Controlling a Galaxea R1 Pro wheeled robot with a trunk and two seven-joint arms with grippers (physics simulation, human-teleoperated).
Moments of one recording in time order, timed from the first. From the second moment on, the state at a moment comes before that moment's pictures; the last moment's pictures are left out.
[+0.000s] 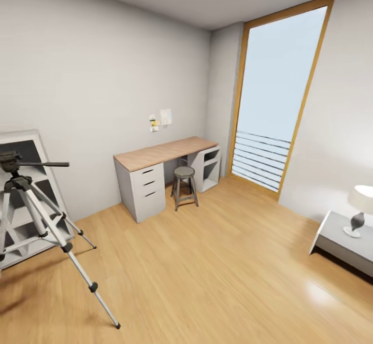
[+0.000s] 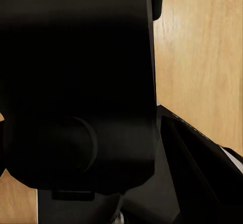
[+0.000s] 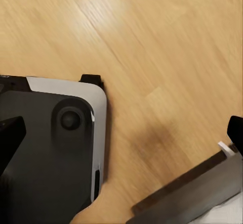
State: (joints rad) left arm -0.23 0.04 -0.63 0.00 1.25 0.03 0.05; right arm -0.25 -0.20 -0.07 0.03 0.14 -0.03 0.18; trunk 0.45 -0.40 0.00
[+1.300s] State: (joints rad) left arm -0.23 0.04 -0.63 0.00 1.25 0.03 0.05; right arm -0.25 -0.20 -0.07 0.03 0.14 -0.03 0.18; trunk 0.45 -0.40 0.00
